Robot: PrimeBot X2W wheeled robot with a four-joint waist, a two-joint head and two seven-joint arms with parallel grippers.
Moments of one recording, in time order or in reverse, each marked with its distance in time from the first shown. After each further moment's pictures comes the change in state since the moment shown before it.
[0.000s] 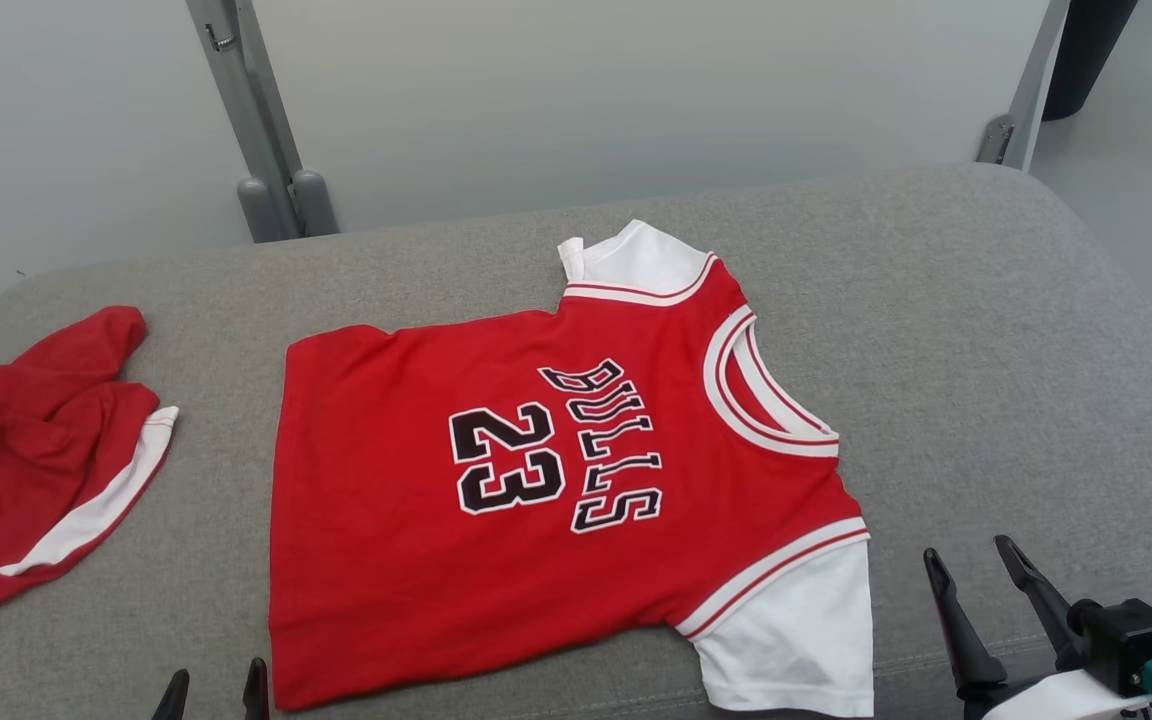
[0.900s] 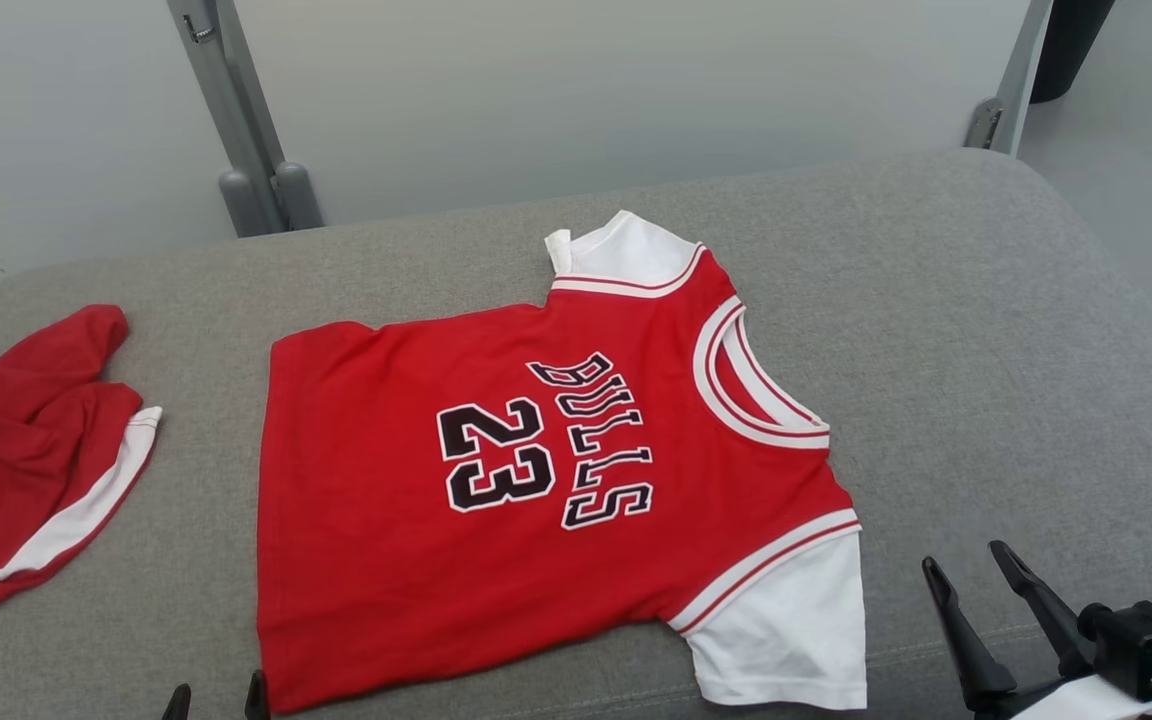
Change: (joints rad) left arm 0.028 -0.030 0.023 -0.009 0.010 0.000 0.000; right arm 0.009 -0.016 -0.016 -0.006 0.027 0.097 0.000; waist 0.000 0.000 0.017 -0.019
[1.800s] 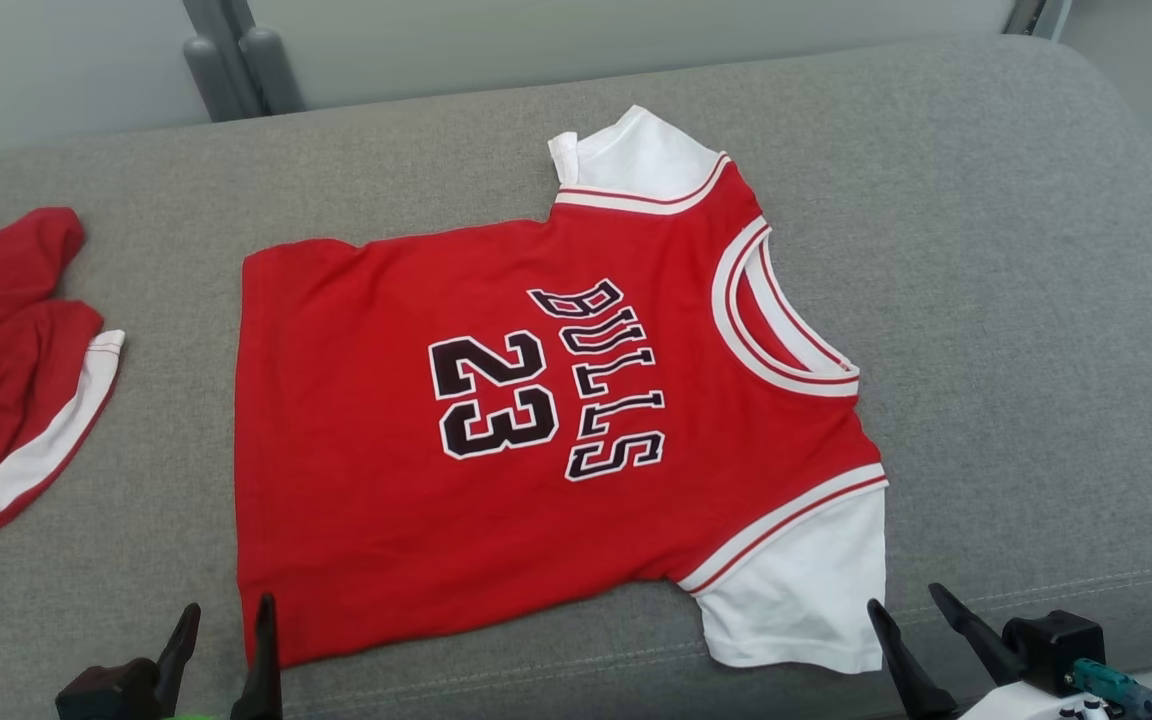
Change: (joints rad) left arm -0.160 -0.012 -0.016 0.103 0.000 -0.034 0.021; right arm -0.092 0.079 0.078 0.251 -0.002 0.056 0.000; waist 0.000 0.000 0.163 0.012
